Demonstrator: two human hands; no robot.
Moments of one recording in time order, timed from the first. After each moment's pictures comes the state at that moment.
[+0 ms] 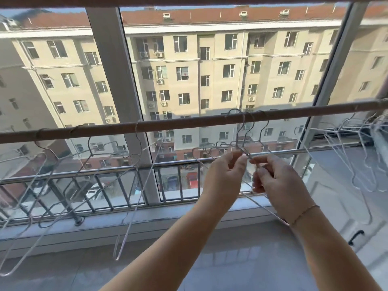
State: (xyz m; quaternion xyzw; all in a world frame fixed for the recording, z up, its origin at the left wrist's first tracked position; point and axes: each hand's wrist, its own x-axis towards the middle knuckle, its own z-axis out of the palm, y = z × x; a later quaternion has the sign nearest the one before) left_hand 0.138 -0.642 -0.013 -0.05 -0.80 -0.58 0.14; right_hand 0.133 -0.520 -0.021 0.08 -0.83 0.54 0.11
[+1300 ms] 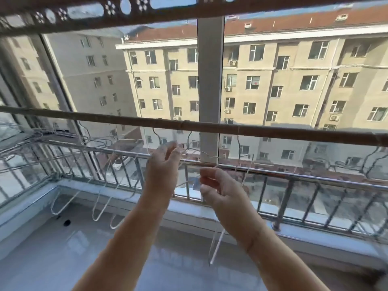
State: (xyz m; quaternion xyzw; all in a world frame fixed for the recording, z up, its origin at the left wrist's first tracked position) left_hand 0.247 -0.865 -0.001 0.21 -0.73 -0.54 0.37; right_hand 0.214 -0.735 -0.024 0.33 -0.74 0.58 -0.09
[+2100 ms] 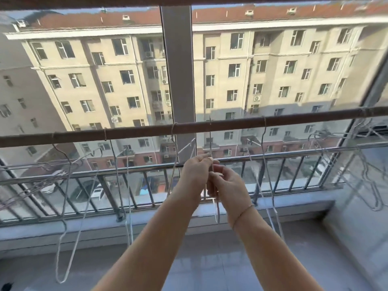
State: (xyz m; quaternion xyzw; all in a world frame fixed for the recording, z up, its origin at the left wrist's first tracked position) left_hand 0.181 -0.963 -0.020 0.10 -0.70 -0.71 0.04; right_hand 0.189 -0.880 -0.044 0.05 -0.62 0.78 -0.05
